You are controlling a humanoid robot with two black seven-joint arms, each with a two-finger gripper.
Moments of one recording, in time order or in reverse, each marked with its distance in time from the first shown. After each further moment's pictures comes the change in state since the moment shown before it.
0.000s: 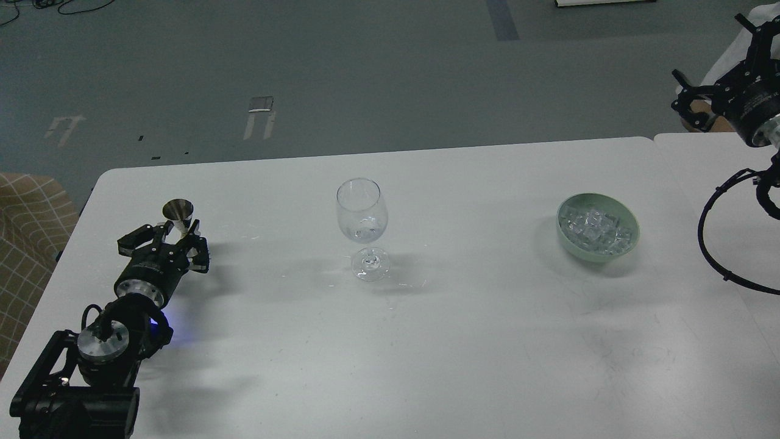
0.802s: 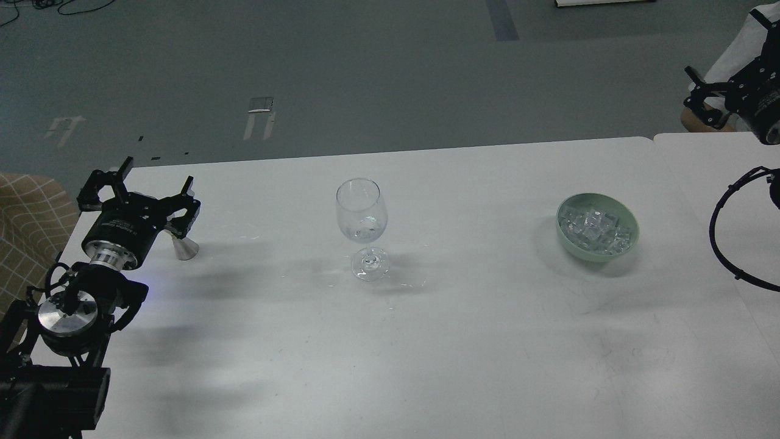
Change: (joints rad) left arm 0.000 0.094 -0.016 -0.235 0.004 0.006 0.016; right arm -0.001 -0.028 0.000 0.001 0.005 0.000 0.000
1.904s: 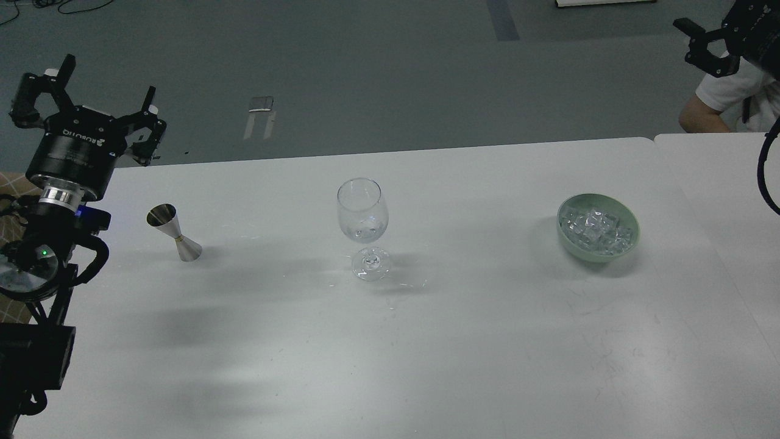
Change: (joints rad) left arm -0.101 0.103 0.012 -0.116 0.009 -0.088 -0.070; right arm 0.244 -0.174 -0.387 0.144 -0.149 0.000 0.004
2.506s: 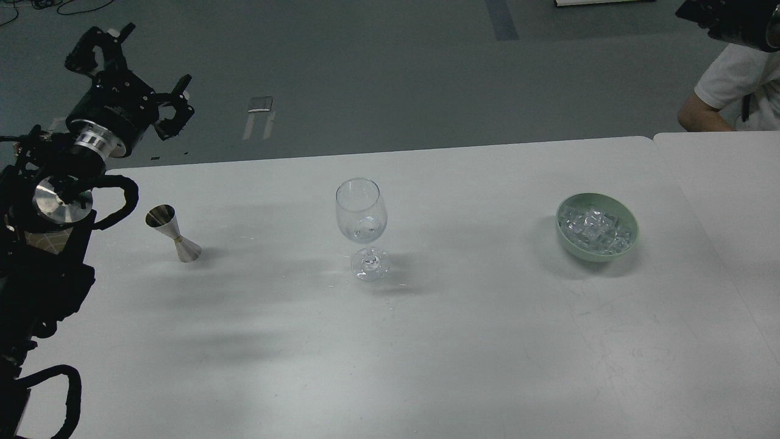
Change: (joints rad) left arm -0.360 0.008 0.201 0.379 0.392 0.000 -0.002; right arm 0.105 -0.022 -0.135 0.181 -0.850 0.000 0.011
